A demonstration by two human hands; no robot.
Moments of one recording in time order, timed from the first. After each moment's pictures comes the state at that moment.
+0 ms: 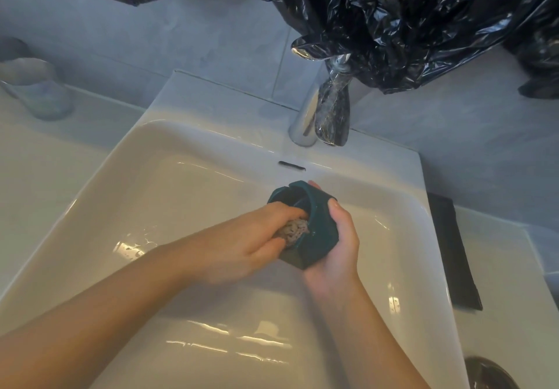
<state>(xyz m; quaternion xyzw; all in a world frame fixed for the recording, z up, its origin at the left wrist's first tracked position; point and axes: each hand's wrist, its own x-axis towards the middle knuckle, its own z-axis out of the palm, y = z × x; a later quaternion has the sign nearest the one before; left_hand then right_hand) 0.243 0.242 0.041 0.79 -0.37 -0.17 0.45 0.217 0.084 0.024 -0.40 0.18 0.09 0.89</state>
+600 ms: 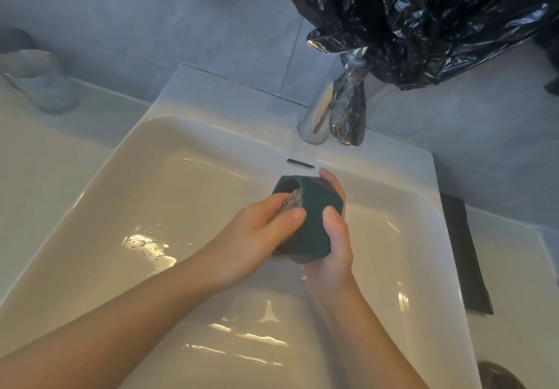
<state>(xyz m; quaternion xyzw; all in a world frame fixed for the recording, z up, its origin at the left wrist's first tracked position) 0.236 0.232 0.035 0.66 -0.11 -0.22 0.71 0.220 0.099 0.017 -0.53 0.06 0.01 0.85</state>
